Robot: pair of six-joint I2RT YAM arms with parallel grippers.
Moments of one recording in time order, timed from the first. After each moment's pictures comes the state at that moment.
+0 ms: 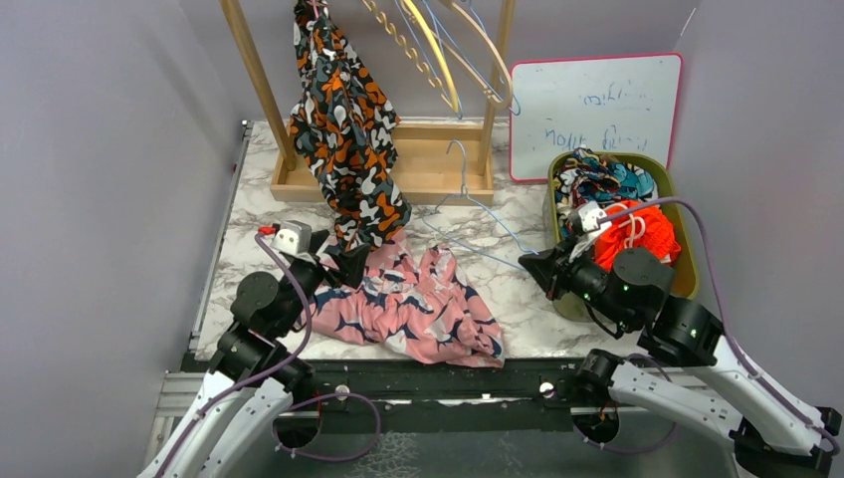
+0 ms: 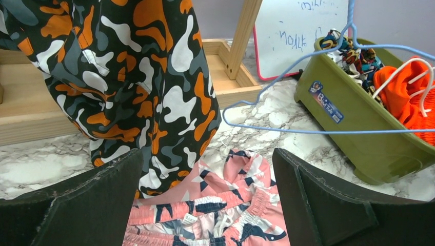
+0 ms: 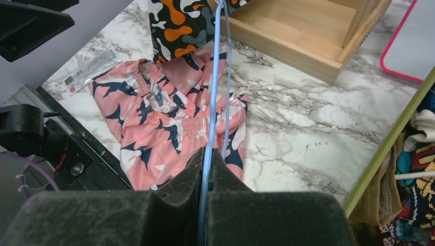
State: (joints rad) left arm -0.52 0.33 0.53 -0.15 -0.05 -0.24; right arm 0.92 0.57 0.91 -0.58 0.20 0.23
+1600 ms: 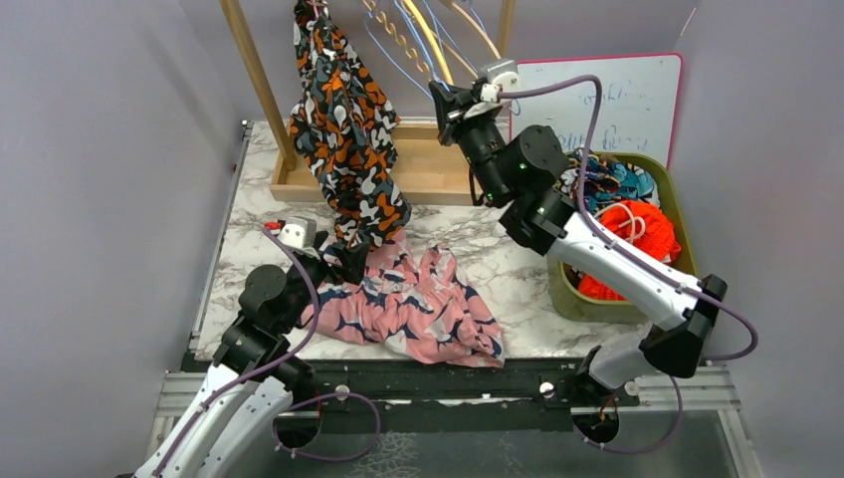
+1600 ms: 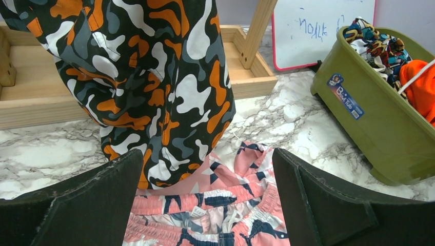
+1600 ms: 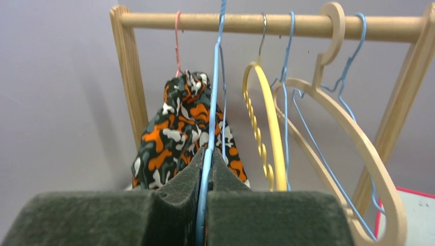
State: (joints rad) left arm -0.52 0.39 0.53 -0.17 -0.10 -0.24; right arm 0.92 1.45 1.51 0.37 0.37 -0.19
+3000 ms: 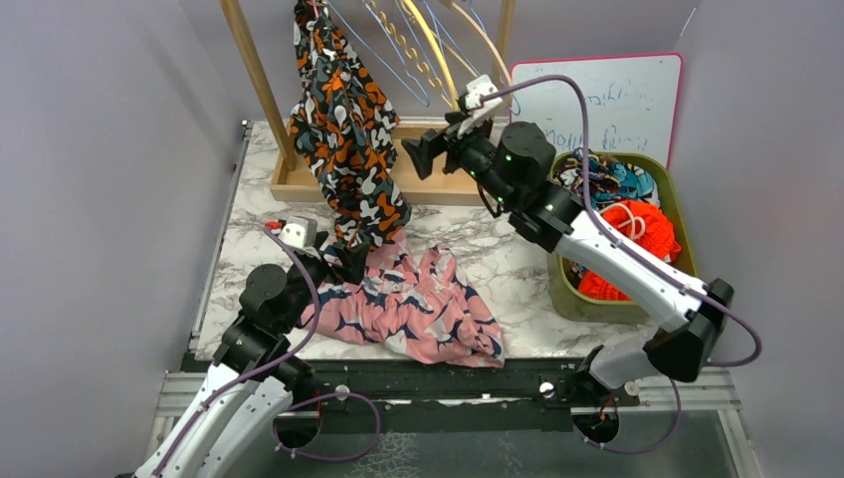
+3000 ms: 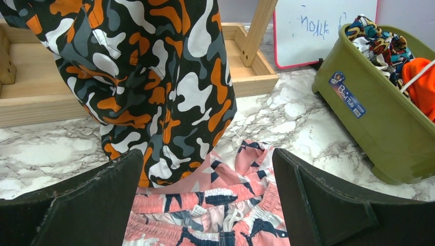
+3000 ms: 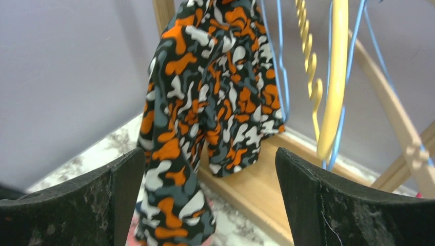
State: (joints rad) left arm -0.52 0.39 0.53 -0.17 -0.10 -0.24; right arm 0.84 1.49 1.53 0.06 0.15 -0.05
